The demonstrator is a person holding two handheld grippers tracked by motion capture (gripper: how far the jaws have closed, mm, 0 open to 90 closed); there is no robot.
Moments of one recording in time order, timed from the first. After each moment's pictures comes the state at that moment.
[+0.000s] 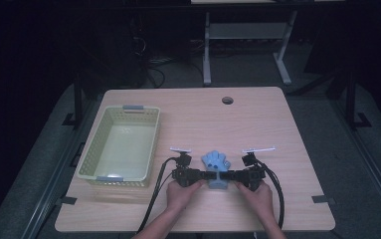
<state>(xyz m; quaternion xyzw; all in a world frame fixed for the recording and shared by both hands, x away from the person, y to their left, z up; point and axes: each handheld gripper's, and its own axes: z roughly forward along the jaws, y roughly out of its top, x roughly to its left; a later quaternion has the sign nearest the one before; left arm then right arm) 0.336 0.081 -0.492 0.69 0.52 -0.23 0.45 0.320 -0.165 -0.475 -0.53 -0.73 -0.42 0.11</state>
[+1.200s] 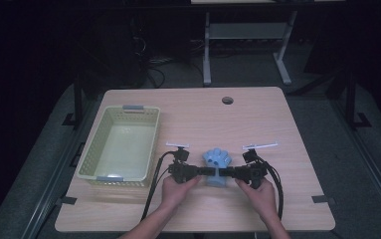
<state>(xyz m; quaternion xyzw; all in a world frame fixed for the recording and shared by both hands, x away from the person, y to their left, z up) 0.336 0.091 -0.460 0.71 0.46 -0.21 0.49 0.313 -0.161 -0.441 -0.50 -0.74 -0.44 0.10</state>
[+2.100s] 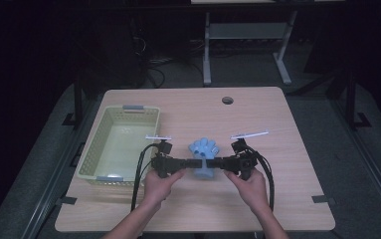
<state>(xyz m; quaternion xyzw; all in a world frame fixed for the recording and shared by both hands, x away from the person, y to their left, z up) 0.332 0.133 -0.417 0.70 0.44 -0.19 0.52 0.319 -0.128 -0.397 -0.45 -0.75 -0.47 0.09</state>
